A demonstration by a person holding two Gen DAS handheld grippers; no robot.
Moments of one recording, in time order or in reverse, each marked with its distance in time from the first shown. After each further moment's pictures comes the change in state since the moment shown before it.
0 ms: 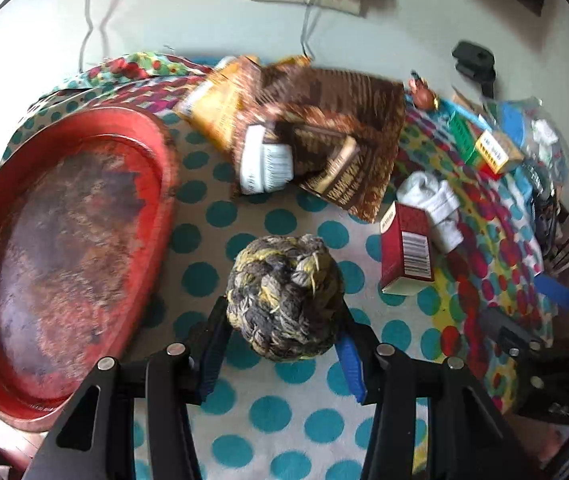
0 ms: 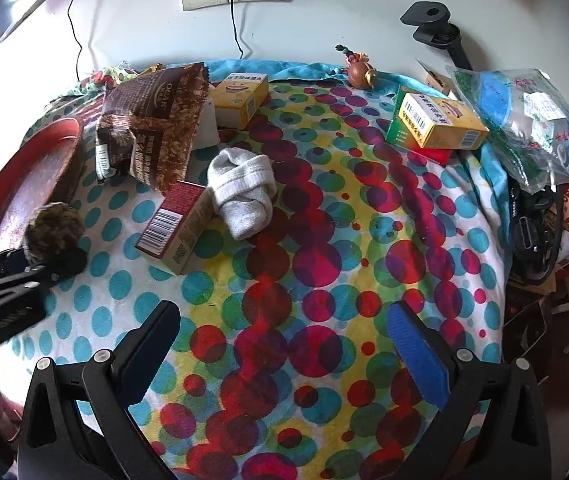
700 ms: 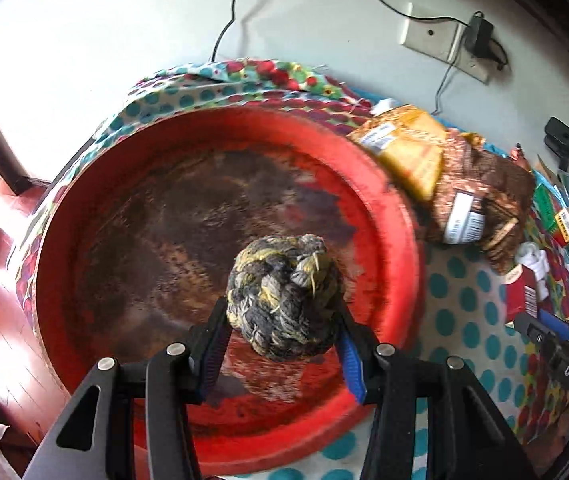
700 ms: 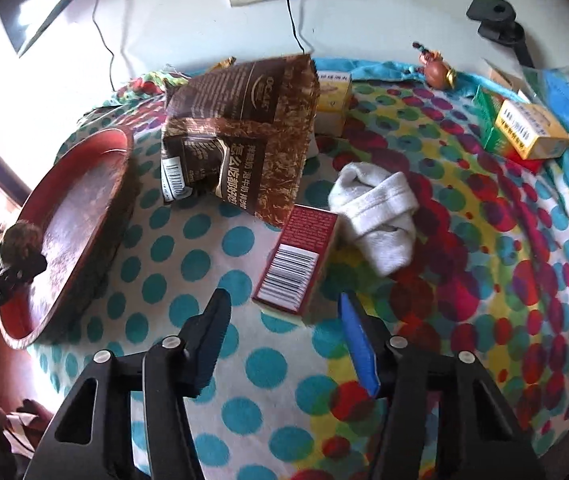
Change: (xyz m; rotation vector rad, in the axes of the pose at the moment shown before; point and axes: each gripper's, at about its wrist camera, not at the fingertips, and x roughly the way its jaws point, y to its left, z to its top) left arm -0.037 0.142 -0.001 -0.144 -0.058 0.166; right arm 0.032 0.068 0.023 0.050 -0.001 0.159
